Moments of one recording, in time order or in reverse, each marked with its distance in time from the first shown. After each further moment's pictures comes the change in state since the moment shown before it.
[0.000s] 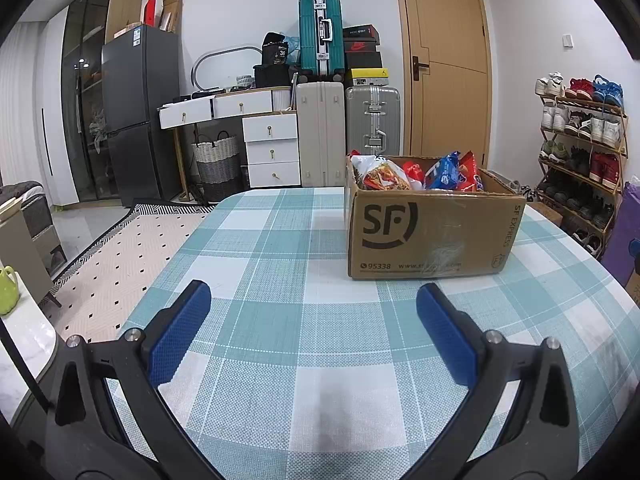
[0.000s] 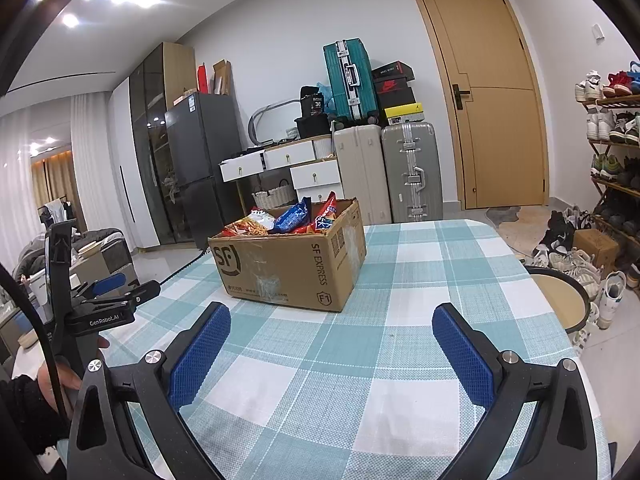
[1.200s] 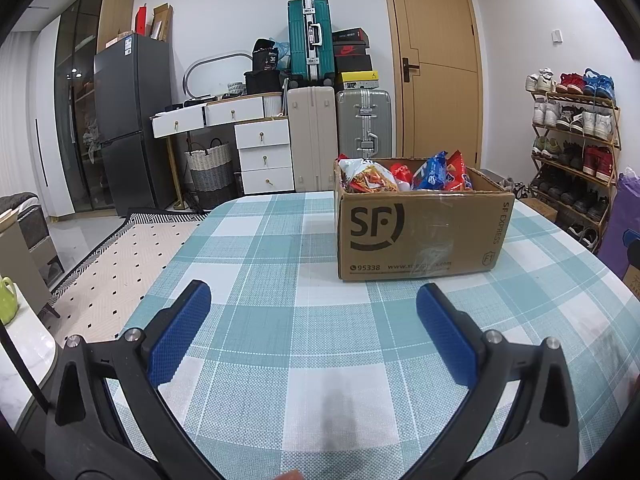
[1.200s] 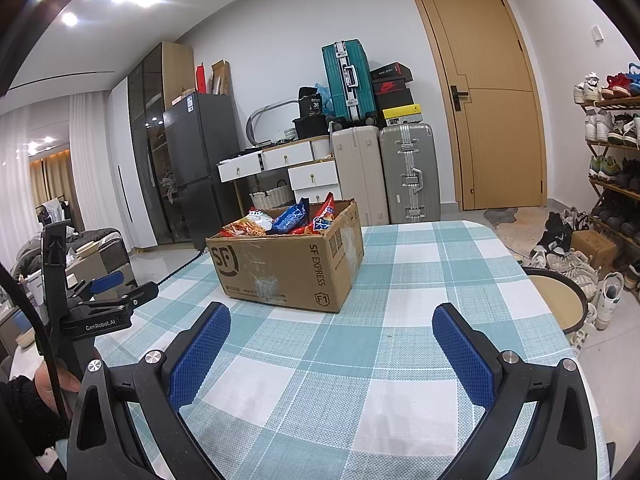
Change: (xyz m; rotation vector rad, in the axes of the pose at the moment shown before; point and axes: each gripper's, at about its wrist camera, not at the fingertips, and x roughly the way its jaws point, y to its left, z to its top) left arm -0.003 -0.008 -0.001 0.029 -0.019 -0.017; right arm 0.002 -0.001 -0.001 -0.002 -0.004 -0.004
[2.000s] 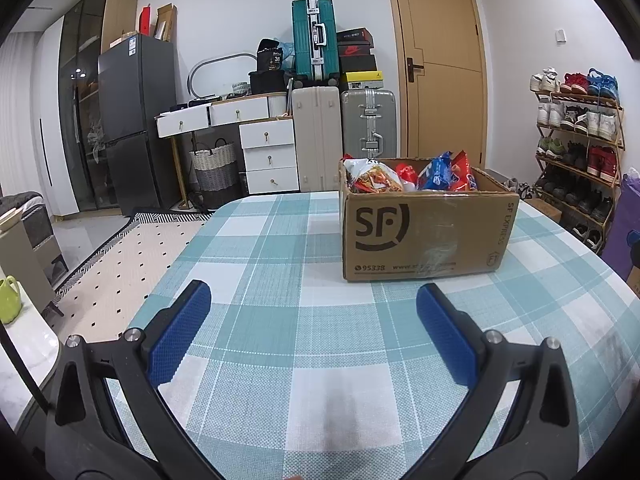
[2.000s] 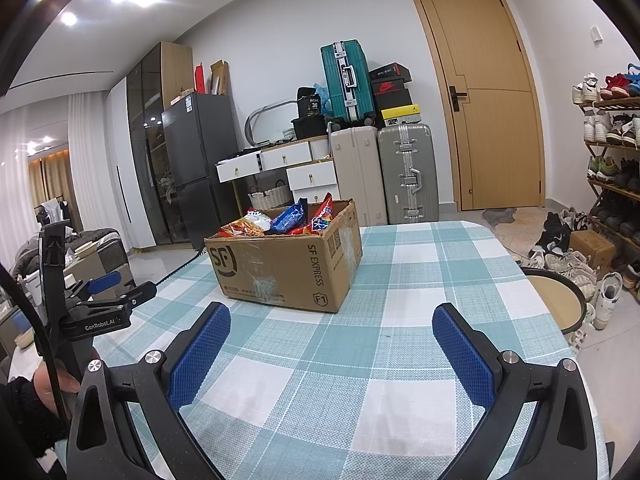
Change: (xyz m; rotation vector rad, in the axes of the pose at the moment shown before) left arm -0.005 0.001 -0.002 -0.006 -0.001 0.017; right arm 0.000 -0.001 0.001 -0.001 0.001 0.001
